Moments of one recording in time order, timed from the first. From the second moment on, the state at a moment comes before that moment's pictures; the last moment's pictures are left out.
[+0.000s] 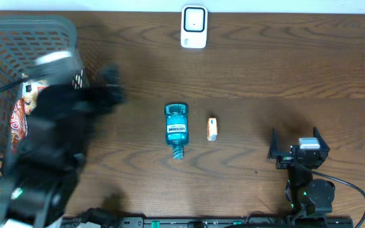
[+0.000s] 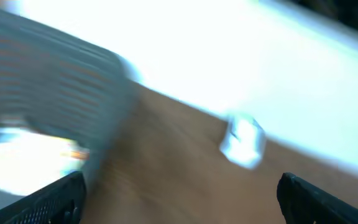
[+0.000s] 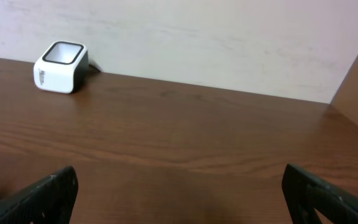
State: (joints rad) left arm -0.27 0.94 1.34 -0.79 -0.31 -0.48; right arm 0.04 0.01 0.01 -0.07 0.06 -0.12
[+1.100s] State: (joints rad) left arm 0.66 1.69 1.28 -1.28 -0.24 -0.80; right arm 0.04 0.01 0.01 -0.07 0.06 -0.12
